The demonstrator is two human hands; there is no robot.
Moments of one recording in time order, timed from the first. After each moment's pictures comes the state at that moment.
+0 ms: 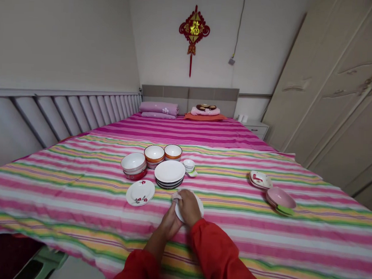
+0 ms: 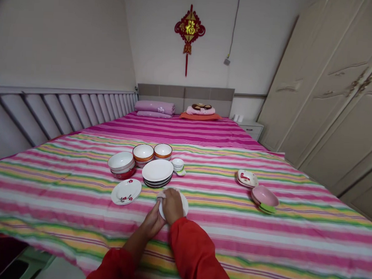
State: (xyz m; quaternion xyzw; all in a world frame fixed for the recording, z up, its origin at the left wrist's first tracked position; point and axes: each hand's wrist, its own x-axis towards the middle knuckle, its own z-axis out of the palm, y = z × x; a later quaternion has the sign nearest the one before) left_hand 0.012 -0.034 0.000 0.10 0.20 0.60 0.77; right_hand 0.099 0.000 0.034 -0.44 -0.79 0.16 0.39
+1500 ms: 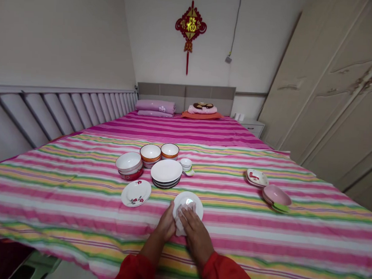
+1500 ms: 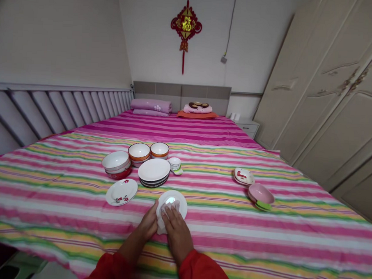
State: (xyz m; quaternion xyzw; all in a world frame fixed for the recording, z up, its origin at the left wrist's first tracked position) left_hand 0.010 -0.034 -0.010 0.11 0.24 0.53 0.81; right_hand 0.156 -0.058 -0.032 -0.32 -0.88 0.00 0.35
